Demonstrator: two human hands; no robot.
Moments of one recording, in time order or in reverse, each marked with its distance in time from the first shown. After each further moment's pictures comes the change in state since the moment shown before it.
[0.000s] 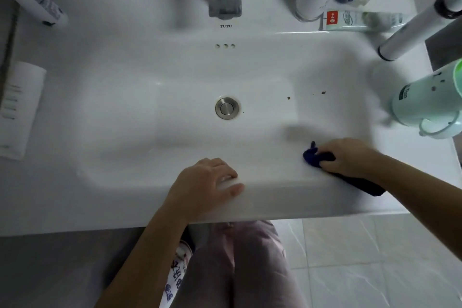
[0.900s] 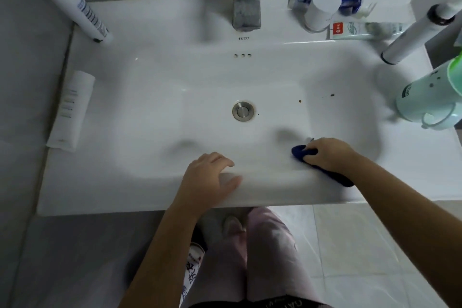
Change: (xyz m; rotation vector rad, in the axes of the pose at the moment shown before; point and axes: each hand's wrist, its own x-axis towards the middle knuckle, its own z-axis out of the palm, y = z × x) left_hand -0.033 -0.006 -0.014 0.014 0.214 -0.056; right_hand -0.001 -0.050 0.006 0.165 0.048 0.046
